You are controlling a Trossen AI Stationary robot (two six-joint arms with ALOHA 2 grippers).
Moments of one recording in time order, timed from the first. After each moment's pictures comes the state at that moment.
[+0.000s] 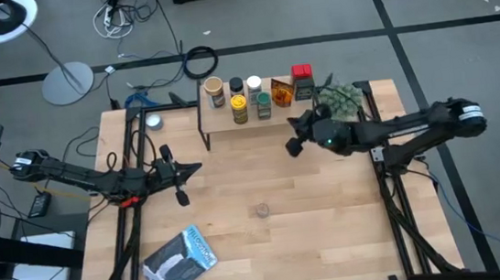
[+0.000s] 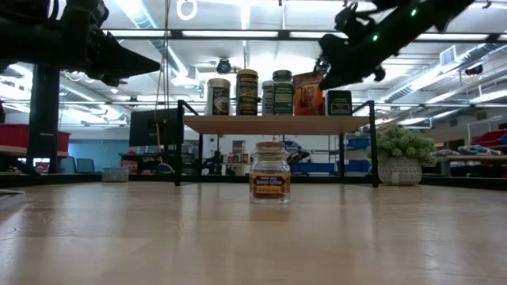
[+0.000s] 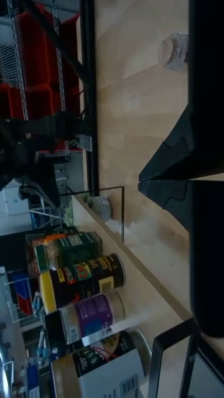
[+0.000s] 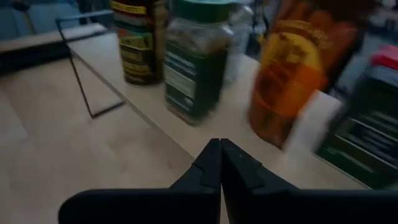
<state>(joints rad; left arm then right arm) -0.25 0.65 0.13 0.50 -0.57 0.10 -0.06 1.18 0.72 -0.01 0.73 0.25</state>
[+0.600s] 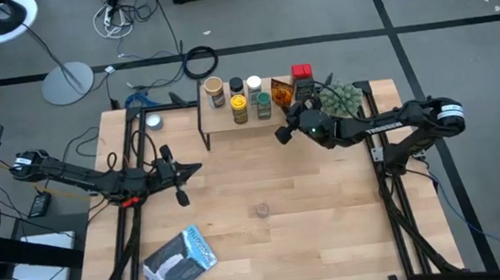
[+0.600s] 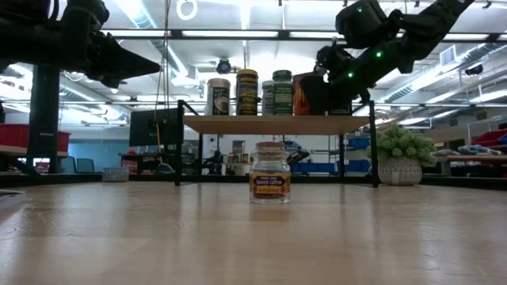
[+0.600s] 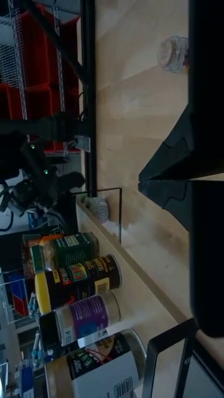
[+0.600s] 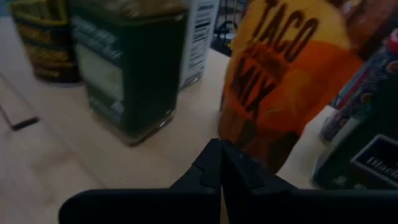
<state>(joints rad) -0.25 0.65 0.13 0.49 -0.57 0.07 -0.23 1.41 0.67 0.35 0.70 0.10</state>
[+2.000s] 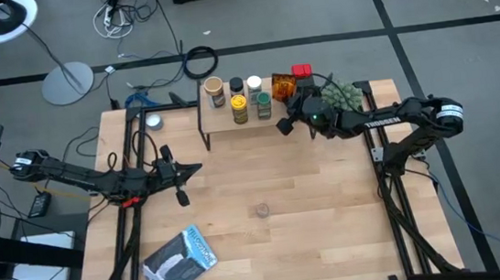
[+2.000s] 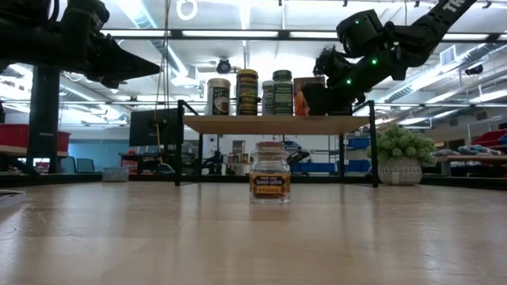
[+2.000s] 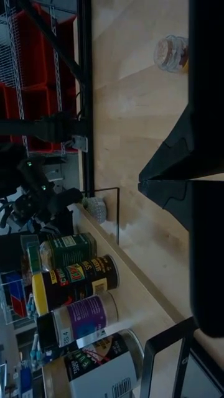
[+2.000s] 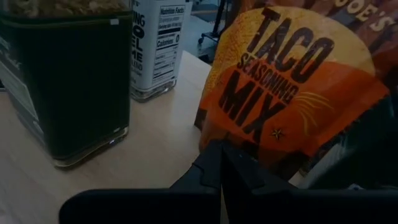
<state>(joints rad) -0.25 0.65 0.13 0.48 -0.57 0.07 -0.37 1.42 0.67 0.42 0.57 -0.05</state>
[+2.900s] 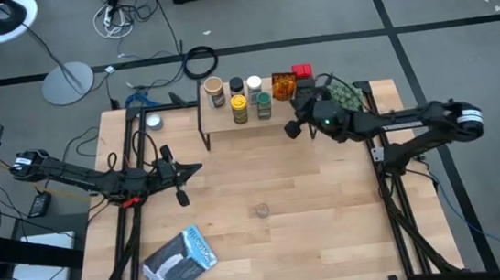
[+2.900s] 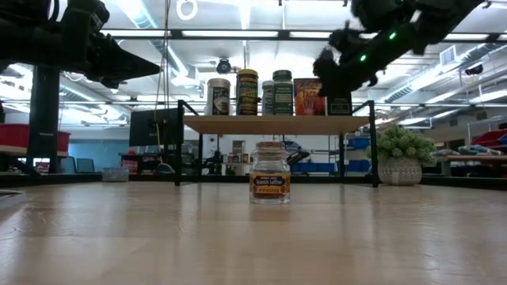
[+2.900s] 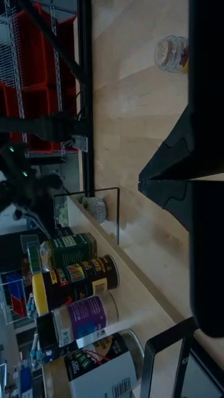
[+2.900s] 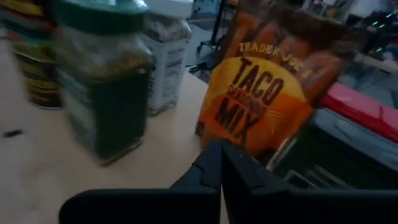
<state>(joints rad) -0.25 0.65 0.13 0.48 -0.57 0.07 -0.28 1.25 0.67 0.27 0.65 -0.02</state>
